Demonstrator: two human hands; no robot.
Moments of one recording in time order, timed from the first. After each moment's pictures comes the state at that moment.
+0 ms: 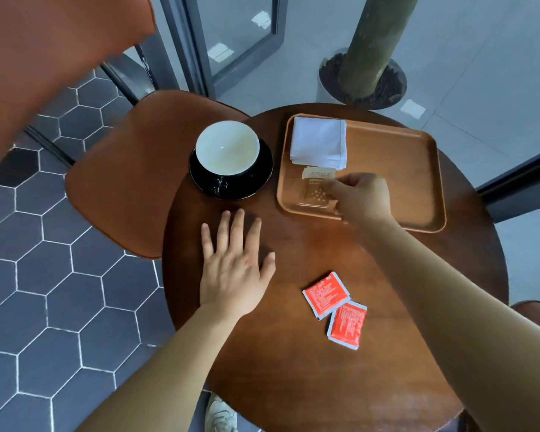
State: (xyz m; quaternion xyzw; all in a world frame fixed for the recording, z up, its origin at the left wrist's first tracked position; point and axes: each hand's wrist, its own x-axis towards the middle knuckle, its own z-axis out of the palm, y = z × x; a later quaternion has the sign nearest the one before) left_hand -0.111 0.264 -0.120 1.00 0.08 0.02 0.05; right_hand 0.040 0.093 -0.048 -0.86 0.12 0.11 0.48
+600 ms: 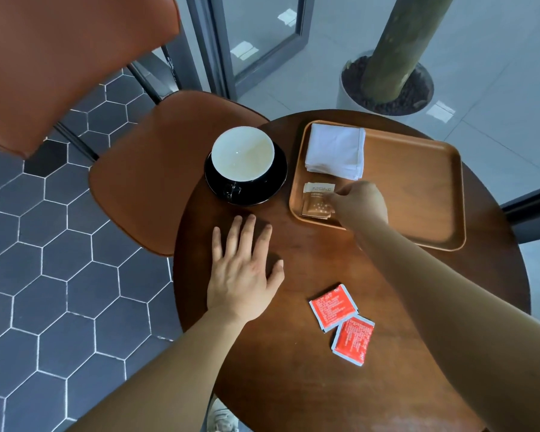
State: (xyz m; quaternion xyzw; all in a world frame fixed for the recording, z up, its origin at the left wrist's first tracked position) left_hand -0.109 0.265 -0.122 1.00 0.09 0.02 0.04; right_hand 0.062 0.109 -0.070 -0.92 0.09 0.17 0.35
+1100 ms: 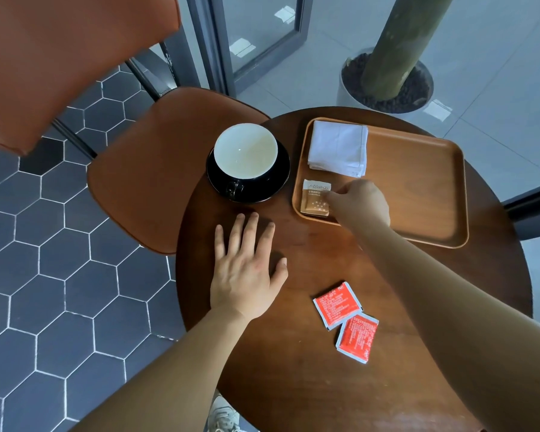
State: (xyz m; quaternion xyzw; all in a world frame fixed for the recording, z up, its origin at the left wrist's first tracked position) left_hand -0.109 0.265 -0.122 0.99 0.09 0.02 0.05; right_hand 0.055 0.115 -0.070 -0.94 0.07 0.15 0.29
